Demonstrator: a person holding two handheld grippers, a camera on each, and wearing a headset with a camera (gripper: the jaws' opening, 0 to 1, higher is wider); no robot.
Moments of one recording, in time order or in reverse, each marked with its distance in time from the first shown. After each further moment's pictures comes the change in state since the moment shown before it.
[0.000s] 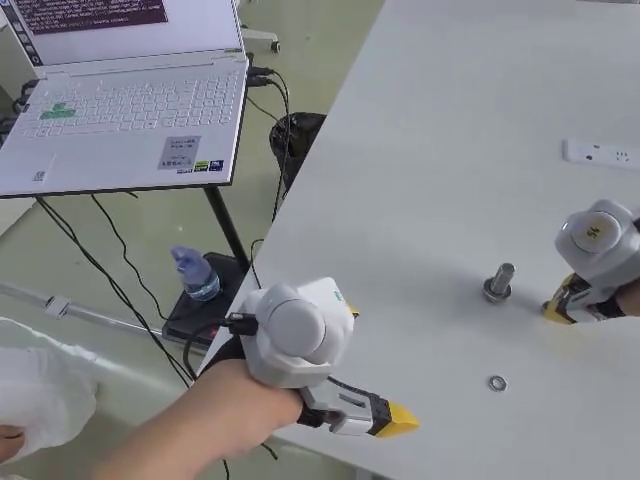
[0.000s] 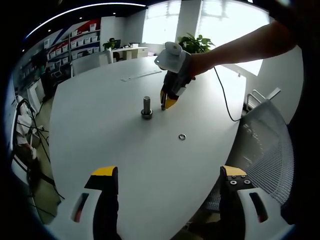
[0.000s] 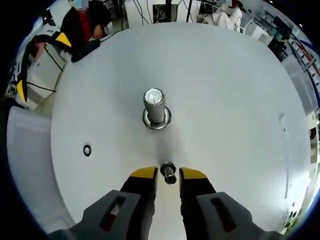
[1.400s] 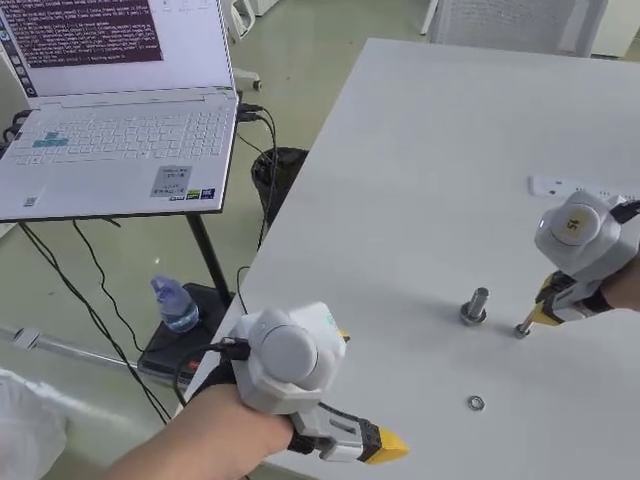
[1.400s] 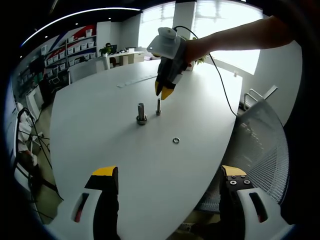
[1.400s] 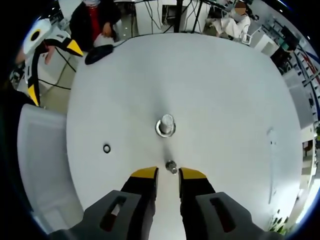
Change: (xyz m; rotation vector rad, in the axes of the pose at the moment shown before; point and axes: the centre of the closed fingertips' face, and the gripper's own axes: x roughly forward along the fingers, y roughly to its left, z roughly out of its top) left arm -0.008 -0.014 0.006 0.042 -0.029 -0.010; right arm -0.053 0.012 0.020 -0.084 0.020 -0.002
